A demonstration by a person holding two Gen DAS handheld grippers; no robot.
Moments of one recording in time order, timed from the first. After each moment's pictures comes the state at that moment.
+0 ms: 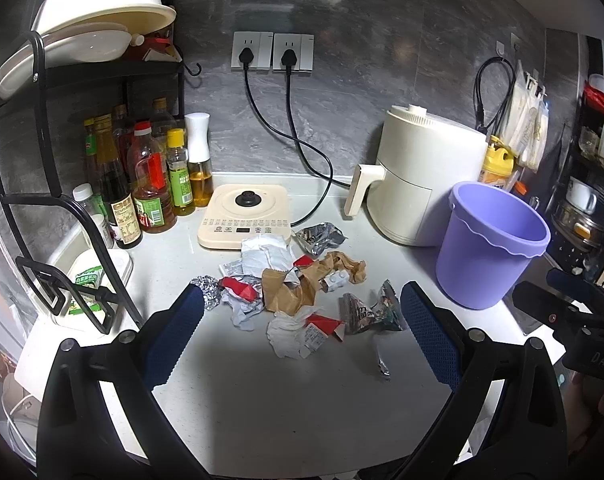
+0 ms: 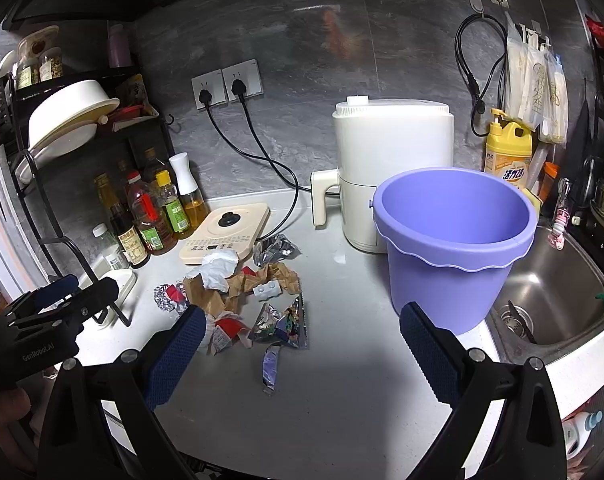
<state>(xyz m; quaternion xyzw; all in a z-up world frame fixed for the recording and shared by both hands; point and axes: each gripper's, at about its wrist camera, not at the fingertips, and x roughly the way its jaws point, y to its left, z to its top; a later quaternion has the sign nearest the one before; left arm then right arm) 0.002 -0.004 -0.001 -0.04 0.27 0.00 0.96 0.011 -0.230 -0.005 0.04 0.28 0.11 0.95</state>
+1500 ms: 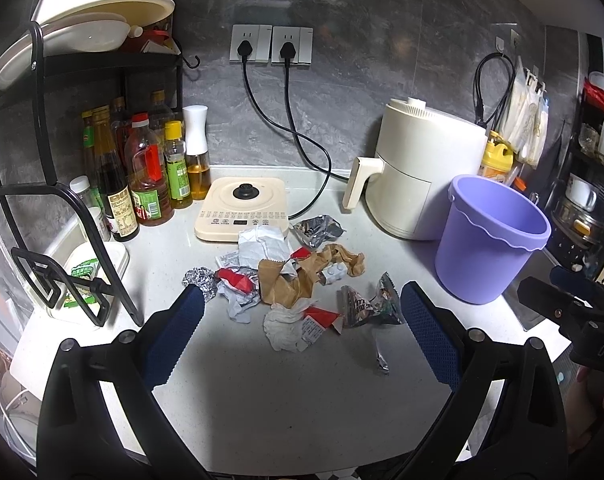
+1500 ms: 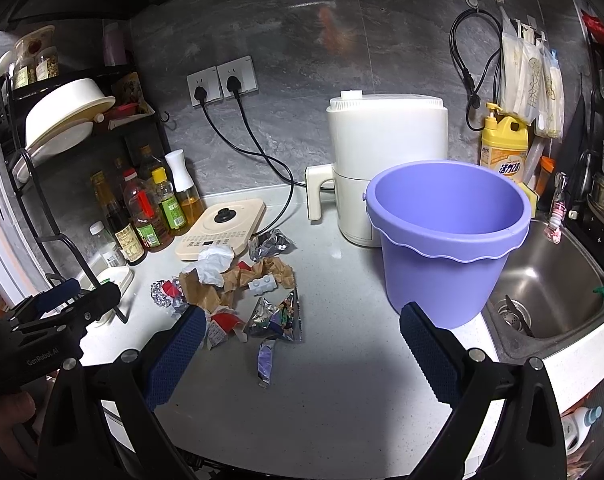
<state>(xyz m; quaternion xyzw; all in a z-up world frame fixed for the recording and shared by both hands) 0.002 -0.006 -0.008 -0.05 0.28 0.00 0.96 0.008 -0.244 -0.007 0.05 0.29 0.11 0.95</state>
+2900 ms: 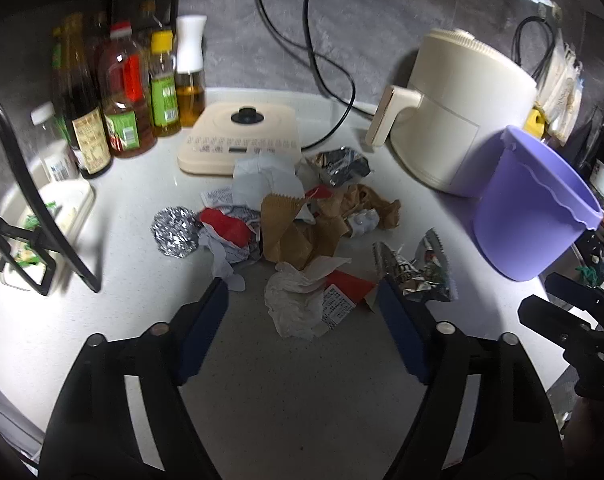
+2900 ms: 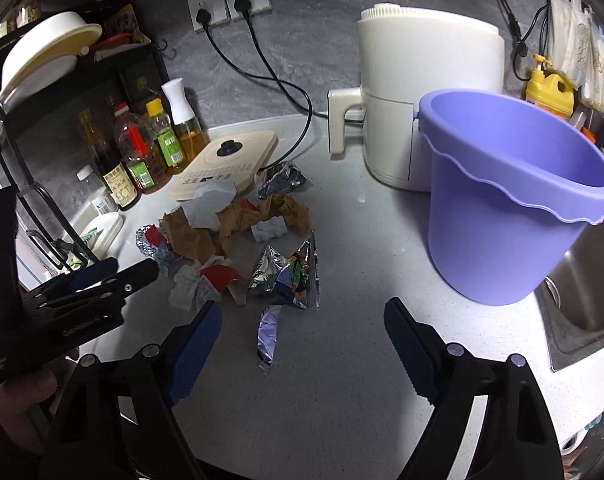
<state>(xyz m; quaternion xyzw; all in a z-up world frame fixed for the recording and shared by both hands) 0.076 0.012 -0.089 -0.08 0.38 -0.01 0.92 0.071 -0.212 -0.071 0.02 0.39 0.14 0.91</state>
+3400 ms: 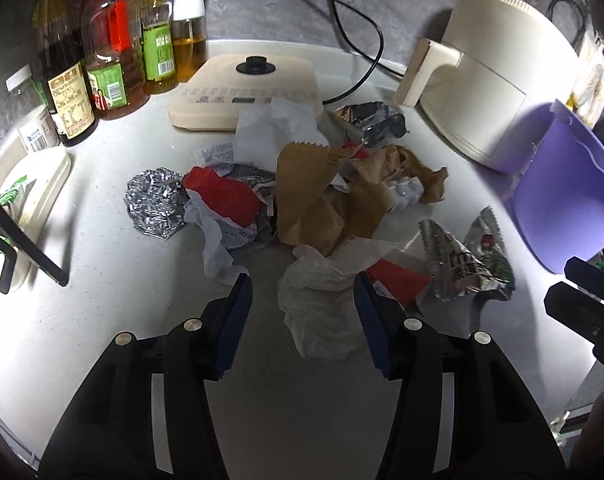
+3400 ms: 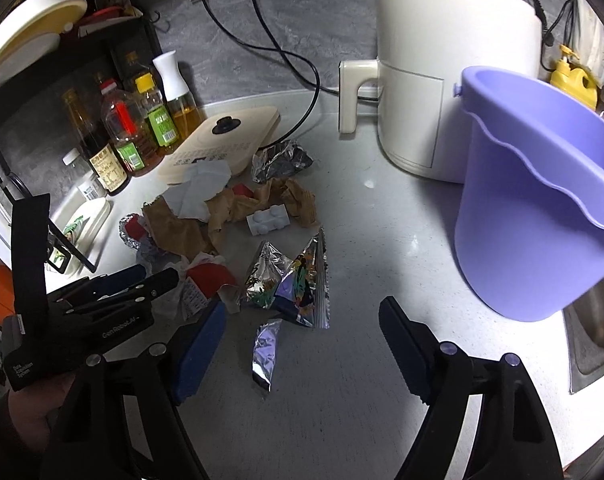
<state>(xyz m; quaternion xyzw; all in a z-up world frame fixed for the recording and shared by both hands) 0.118 0.019 -0.135 -0.08 0.44 0.00 0.90 0.111 -0.188 -0.097 0.01 0.43 0.15 0.89</state>
